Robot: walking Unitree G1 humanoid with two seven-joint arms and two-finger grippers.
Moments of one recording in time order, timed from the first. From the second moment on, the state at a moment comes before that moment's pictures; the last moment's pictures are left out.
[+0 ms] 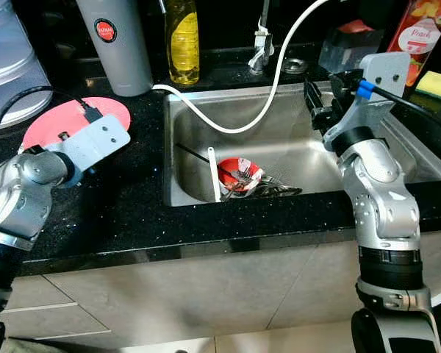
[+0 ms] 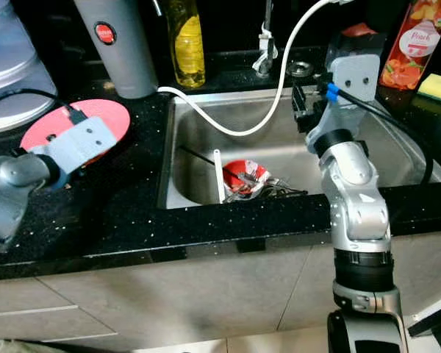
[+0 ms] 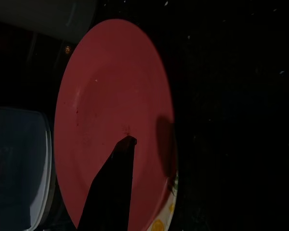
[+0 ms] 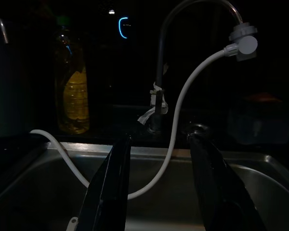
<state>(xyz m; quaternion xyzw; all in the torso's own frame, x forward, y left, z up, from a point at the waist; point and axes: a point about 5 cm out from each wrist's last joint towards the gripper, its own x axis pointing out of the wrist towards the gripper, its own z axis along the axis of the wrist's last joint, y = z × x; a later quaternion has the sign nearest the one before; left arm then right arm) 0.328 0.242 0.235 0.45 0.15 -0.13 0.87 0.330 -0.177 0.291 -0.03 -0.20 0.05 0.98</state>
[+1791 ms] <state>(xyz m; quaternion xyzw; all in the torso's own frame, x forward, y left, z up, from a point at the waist) 0.319 0.123 0.294 0.58 -0.27 -0.27 0.72 0.317 -0.147 0.296 0.10 -0.16 0.24 0.95</state>
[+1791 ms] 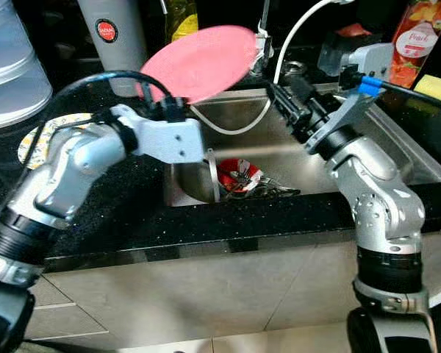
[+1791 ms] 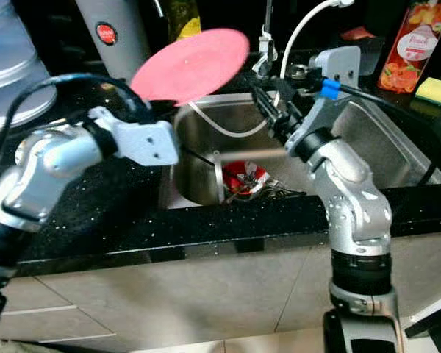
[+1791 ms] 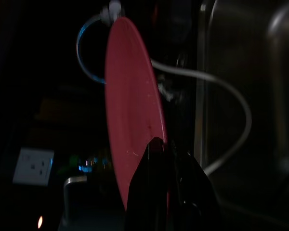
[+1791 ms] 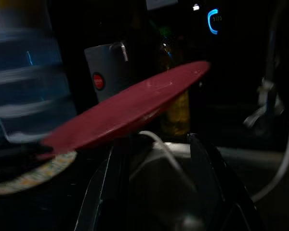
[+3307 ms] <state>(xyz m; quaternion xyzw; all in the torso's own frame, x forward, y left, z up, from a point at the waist) 0.315 0.086 0.283 0.60 -0.34 -0.32 0.65 0.337 -0.164 0.293 0.48 -0.02 0.24 0.84</state>
